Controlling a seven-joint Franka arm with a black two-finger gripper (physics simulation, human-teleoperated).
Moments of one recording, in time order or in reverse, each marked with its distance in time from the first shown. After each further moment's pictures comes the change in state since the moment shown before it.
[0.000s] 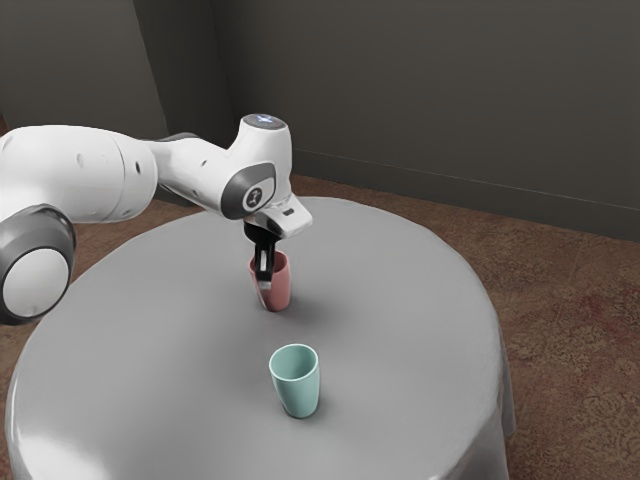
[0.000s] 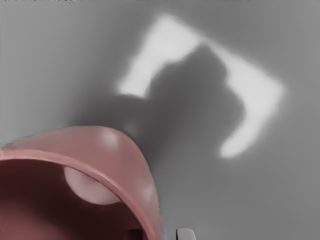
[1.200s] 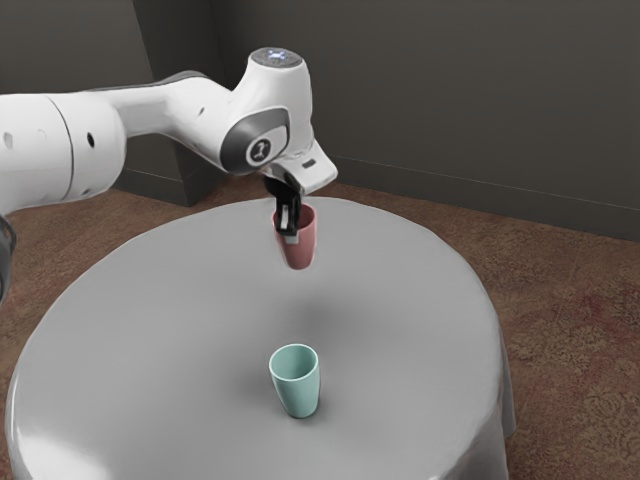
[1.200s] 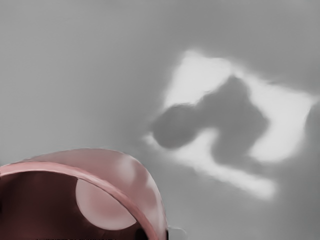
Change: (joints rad) arm -0.152 -0.216 0.001 -0.004 0.050 -0.074 -0.023
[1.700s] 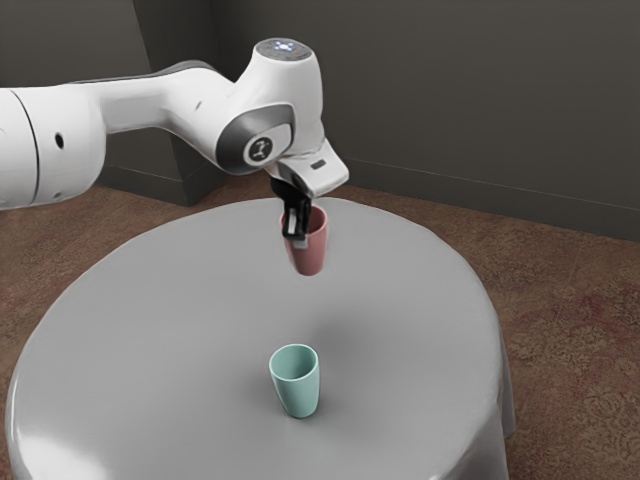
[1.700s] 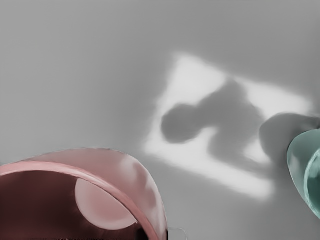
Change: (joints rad) arm -0.072 -0.105 -0.004 -0.086 0.016 -0.031 -0.053
